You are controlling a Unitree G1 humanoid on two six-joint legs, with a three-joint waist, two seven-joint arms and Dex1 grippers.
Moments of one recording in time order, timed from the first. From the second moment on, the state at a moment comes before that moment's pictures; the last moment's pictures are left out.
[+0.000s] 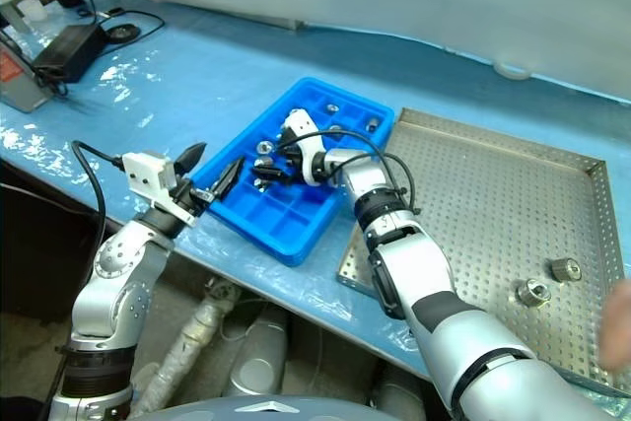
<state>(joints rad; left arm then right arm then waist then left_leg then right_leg) -0.10 0.26 0.12 -0.33 -0.37 0.24 -0.38 -1.06 0.00 0.07 1.02 0.09 0.26 0.86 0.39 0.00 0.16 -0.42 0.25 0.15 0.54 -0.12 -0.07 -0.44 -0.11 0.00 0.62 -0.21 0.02</state>
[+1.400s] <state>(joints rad) -0.41 0.20 -0.03 0.11 -0.33 0.19 -0.60 -0.79 -0.11 -0.07 0.34 0.44 0.61 0.87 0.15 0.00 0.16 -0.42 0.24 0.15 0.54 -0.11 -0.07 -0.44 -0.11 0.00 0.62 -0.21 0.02</state>
